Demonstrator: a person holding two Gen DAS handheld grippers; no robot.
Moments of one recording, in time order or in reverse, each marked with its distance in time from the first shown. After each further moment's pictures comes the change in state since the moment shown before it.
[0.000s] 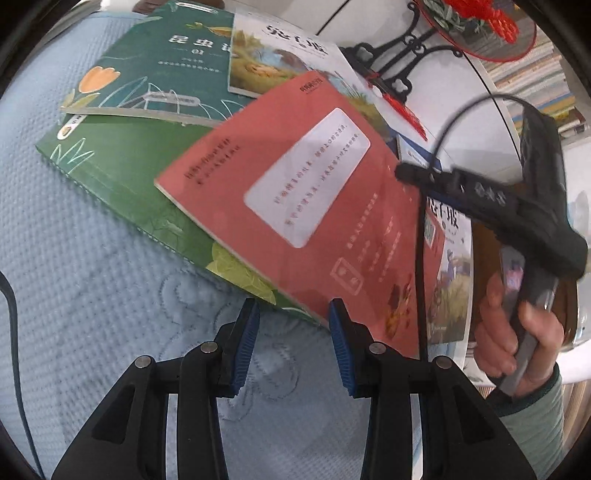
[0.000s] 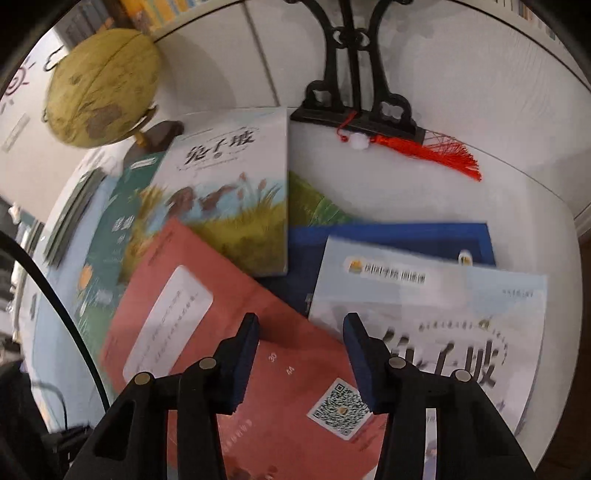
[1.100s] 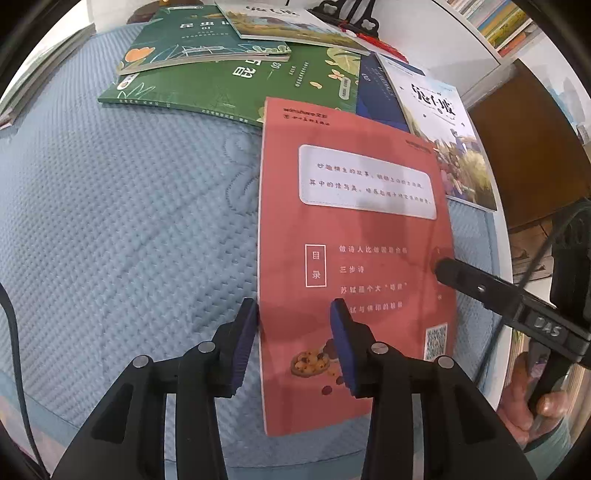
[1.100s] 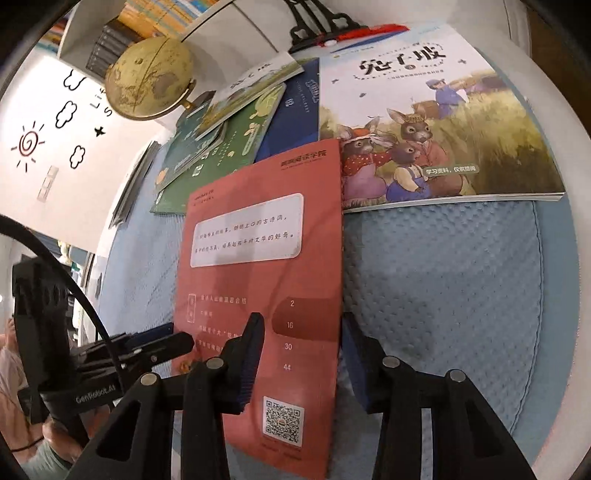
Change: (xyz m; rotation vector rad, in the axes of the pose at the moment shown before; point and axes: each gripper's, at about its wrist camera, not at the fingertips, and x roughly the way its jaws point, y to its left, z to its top) left arm -0.029 0.016 -0.089 0.235 0.069 0.162; right arm -0.050 0.024 -0.217 0.285 -0.021 0.253
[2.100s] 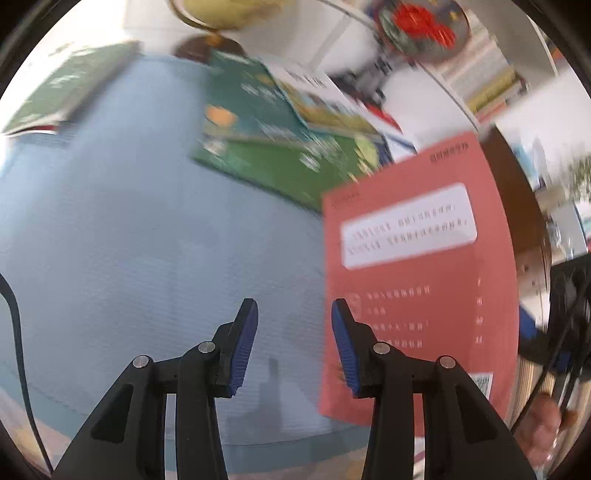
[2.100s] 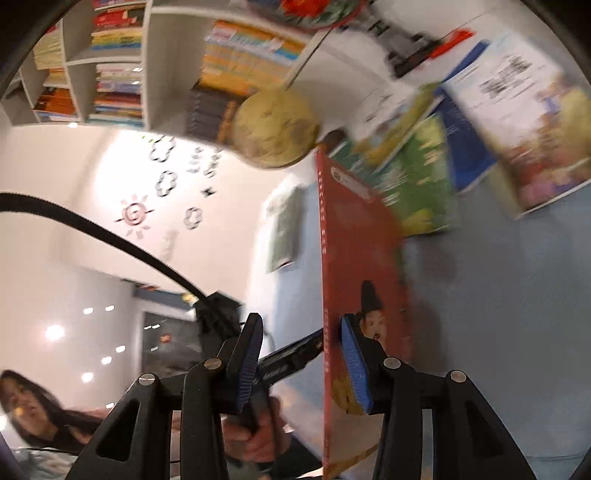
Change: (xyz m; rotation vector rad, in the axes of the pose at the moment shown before) left arm -0.098 0.107 0.013 -0.058 -0.138 -0.145; right arm -0.049 0.127 -0.005 0.163 -0.111 0.561
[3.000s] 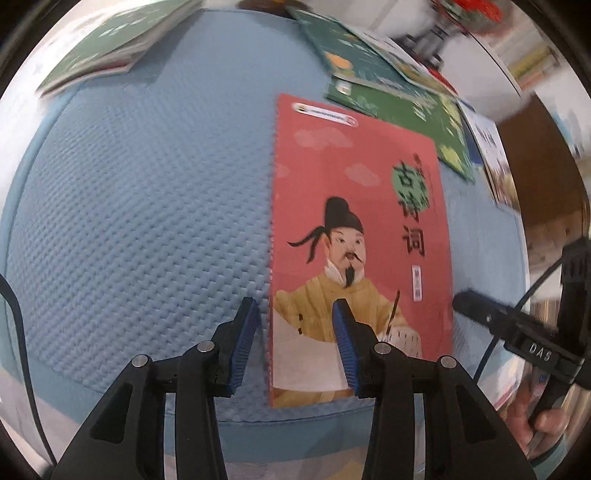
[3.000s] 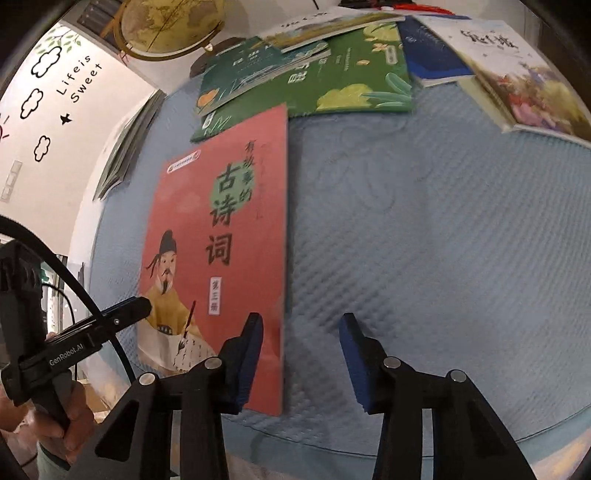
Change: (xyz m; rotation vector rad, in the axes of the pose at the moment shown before) left arm 0.014 0.090 -0.032 0.093 0.162 0.126; right arm 0.120 -0.046 -0.062 -0.119 0.107 -0.759
